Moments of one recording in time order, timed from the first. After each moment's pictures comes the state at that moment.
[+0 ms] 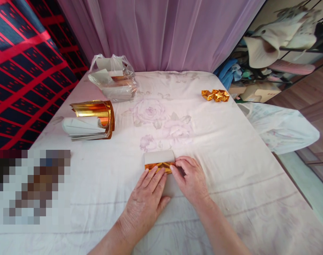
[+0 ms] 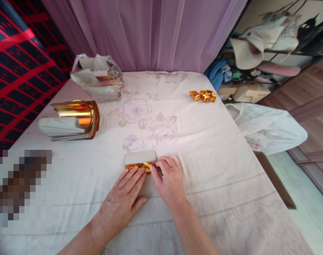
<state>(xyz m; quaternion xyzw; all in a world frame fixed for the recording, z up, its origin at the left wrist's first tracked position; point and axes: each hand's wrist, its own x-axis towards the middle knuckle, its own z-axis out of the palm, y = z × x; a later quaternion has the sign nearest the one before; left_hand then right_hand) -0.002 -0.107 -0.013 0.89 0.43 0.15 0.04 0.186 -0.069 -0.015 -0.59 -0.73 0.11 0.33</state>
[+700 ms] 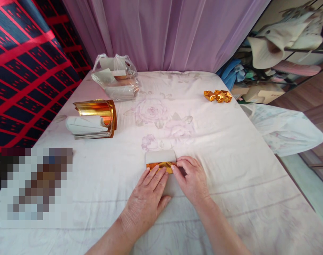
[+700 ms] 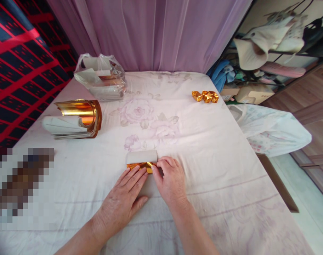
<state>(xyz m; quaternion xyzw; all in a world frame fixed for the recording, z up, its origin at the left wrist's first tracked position) -0.003 -0.103 -0.006 0.90 0.42 0.12 0.04 0.187 -0.068 -0.019 -0.59 -0.73 0.10 0.33</state>
